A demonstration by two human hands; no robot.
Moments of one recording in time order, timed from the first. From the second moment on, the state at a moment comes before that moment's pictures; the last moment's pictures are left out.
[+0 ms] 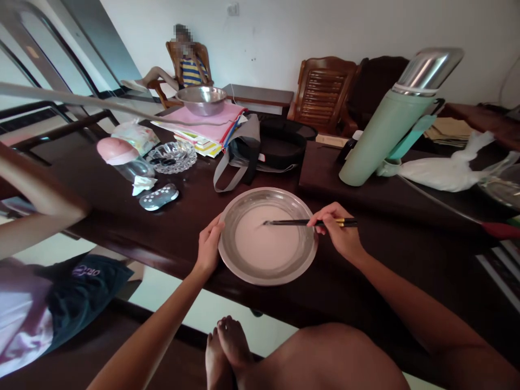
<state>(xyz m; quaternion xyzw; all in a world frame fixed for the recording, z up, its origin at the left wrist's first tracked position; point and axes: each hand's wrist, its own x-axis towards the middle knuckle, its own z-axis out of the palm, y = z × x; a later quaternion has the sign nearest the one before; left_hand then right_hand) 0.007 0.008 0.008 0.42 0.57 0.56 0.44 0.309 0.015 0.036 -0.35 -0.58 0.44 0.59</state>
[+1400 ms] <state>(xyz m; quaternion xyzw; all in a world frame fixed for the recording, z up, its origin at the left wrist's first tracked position) 0.008 0.002 0.010 0.39 0.57 0.58 0.44 0.314 -0.001 0.019 -0.34 -0.72 0.30 0.52</state>
